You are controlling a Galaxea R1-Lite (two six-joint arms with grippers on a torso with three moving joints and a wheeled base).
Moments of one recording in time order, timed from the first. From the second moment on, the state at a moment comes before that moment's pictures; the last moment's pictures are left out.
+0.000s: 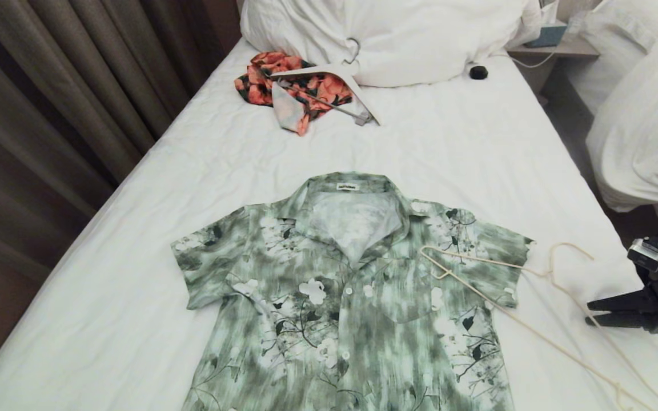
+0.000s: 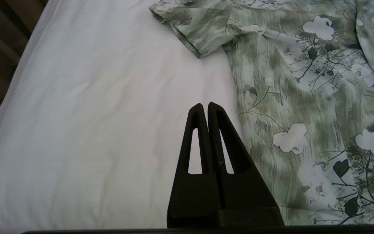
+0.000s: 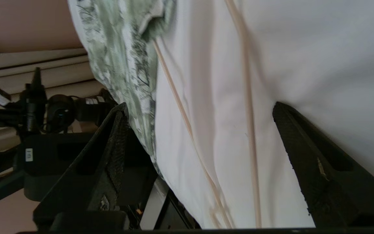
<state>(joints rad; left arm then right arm) 0.00 0.00 -0.01 0.04 -0.04 0.09 -0.51 2.16 -1.41 1.06 1.09 -0.81</state>
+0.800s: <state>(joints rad) 0.00 0.00 -0.01 0.04 -0.04 0.09 -0.34 2.20 -1.41 0.97 1.15 -0.85</state>
